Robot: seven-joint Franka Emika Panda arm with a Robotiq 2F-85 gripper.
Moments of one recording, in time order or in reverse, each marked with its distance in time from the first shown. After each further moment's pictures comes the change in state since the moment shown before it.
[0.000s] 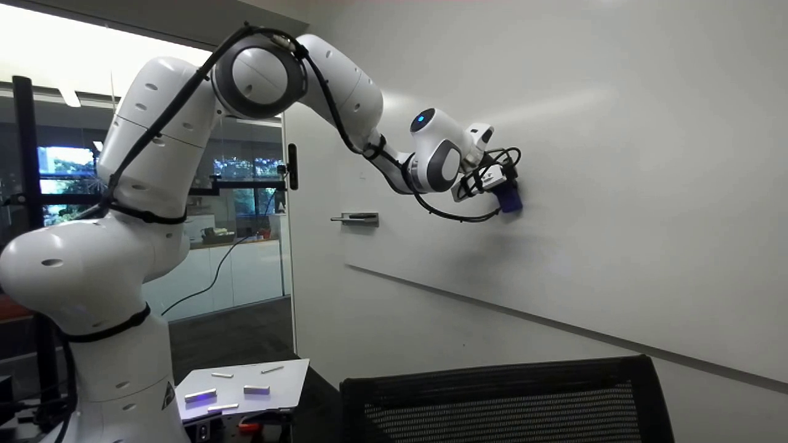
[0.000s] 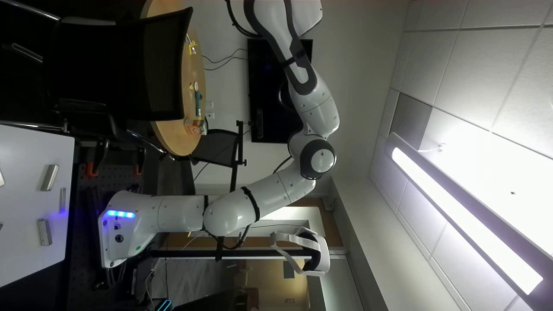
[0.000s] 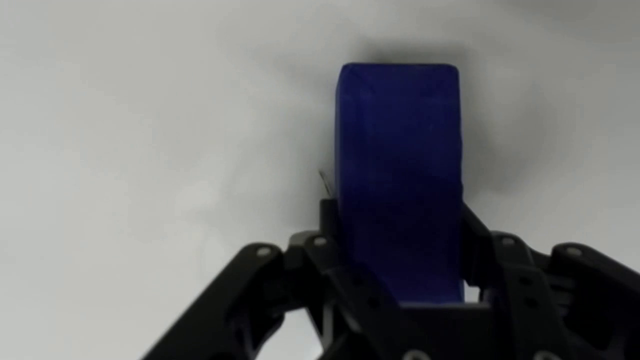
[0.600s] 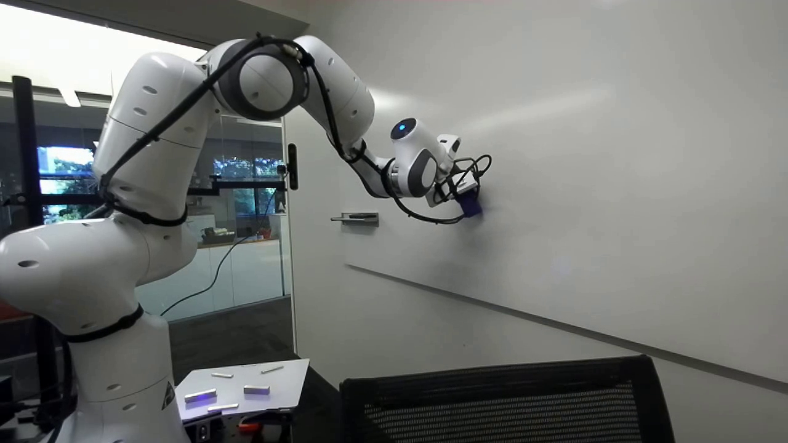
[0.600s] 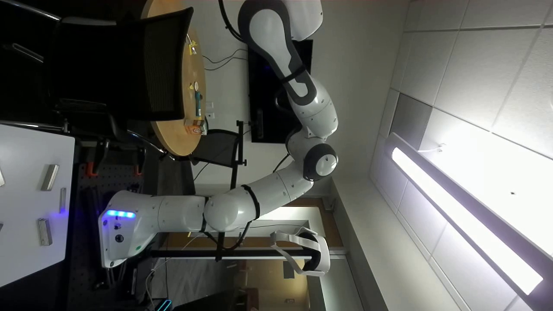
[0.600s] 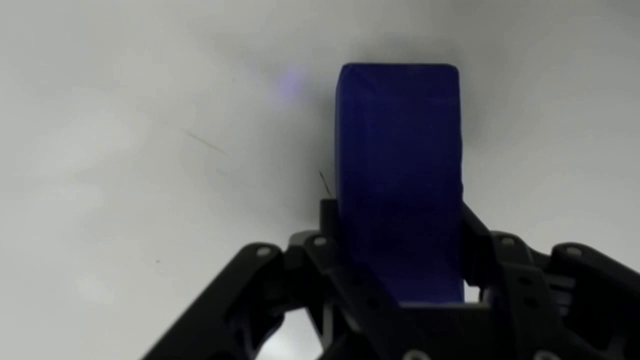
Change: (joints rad) arm -0.175 0.027 0.322 -0.109 -0.117 0.000 -0.102
